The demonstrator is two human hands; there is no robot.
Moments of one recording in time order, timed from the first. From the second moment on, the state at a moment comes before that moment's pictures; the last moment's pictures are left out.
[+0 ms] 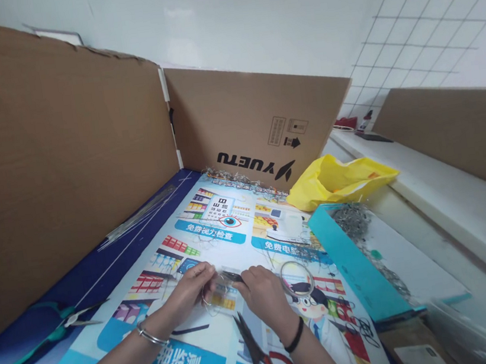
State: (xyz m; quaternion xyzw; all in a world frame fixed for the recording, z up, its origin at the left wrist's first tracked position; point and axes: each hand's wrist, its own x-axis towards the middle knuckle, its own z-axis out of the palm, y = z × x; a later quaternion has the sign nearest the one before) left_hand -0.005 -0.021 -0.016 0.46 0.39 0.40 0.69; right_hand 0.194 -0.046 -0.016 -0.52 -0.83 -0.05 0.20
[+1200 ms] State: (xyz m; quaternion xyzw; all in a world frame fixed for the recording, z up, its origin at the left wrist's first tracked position) left_hand -0.005 -0.022 -0.010 0.47 0.41 0.38 0.69; right_hand 0.196 -0.043 -0.017 -0.54 -0.82 -0.08 0.18
